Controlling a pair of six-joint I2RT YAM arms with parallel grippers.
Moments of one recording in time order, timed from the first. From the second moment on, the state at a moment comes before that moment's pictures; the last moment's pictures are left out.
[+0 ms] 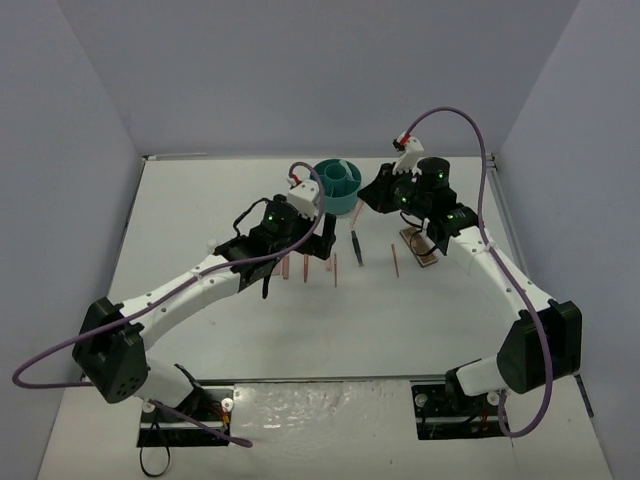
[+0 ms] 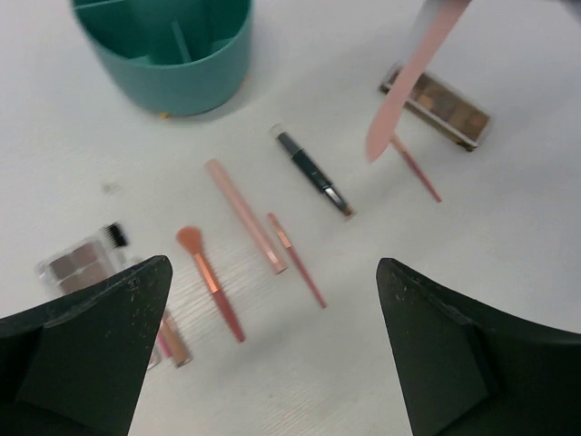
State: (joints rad) left arm -0.74 1.41 1.12 -0.13 -0.11 -0.21; right arm 0.32 1.42 1.16 -0.07 -0.37 0.29
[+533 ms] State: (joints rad) left arm -0.63 0.98 1.35 -0.71 -0.51 -0.27; right arm 0.26 1.92 1.63 0.03 -0.24 0.02
